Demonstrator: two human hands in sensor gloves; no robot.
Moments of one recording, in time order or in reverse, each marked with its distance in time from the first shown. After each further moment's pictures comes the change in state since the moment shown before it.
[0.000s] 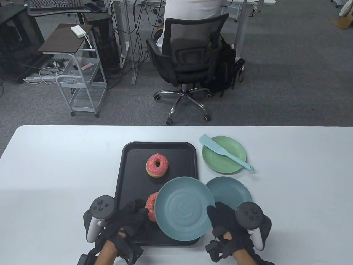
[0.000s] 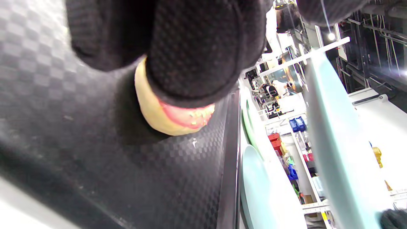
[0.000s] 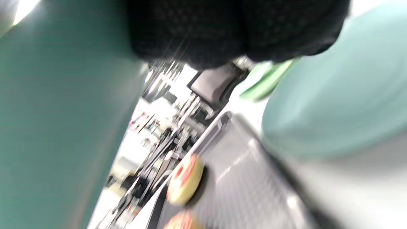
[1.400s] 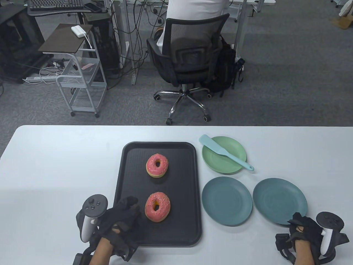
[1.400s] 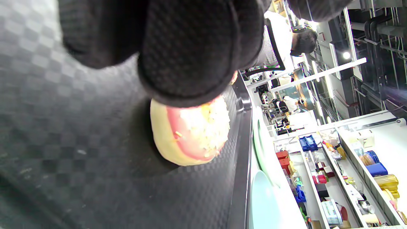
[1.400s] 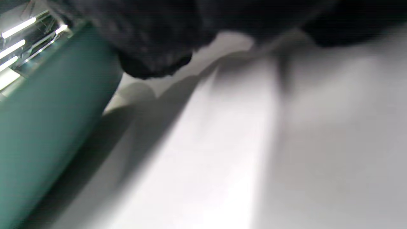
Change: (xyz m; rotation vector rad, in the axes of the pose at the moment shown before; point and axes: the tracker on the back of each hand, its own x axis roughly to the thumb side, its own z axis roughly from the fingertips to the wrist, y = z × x) left_hand -0.009 0.016 0.000 0.056 0.063 0.045; right_hand -0.199 -0.138 -0.017 -0.361 0.881 0.198
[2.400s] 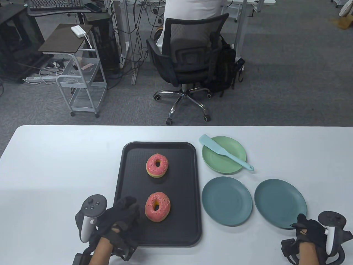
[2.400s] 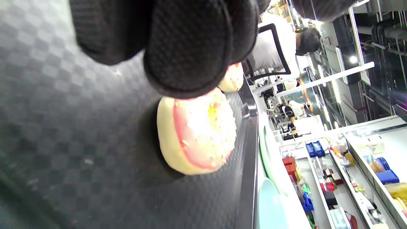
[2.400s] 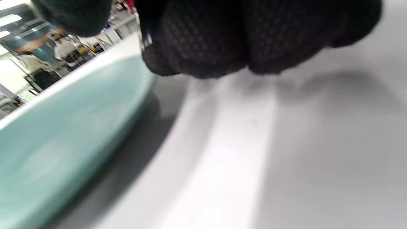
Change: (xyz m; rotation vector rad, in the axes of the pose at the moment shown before) left_hand -0.001 0.005 0.001 0.042 0.028 -0.006; right_hand 0.009 -0.024 0.015 -0.060 -0.022 0.136
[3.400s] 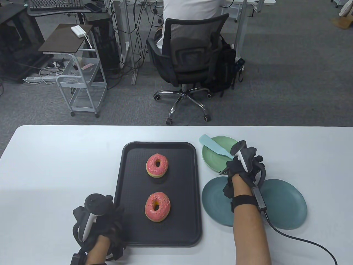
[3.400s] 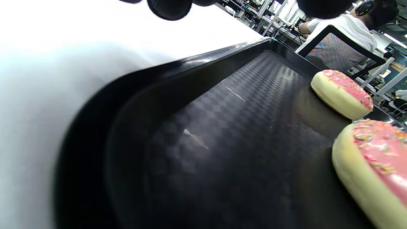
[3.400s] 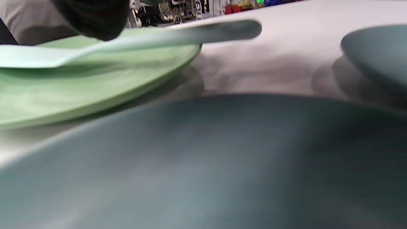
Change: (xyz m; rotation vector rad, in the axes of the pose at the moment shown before) left_hand -0.011 0.021 0.001 0.239 0.252 -0.504; right_hand 0.268 0.136 0.051 0.134 -0.376 0.471
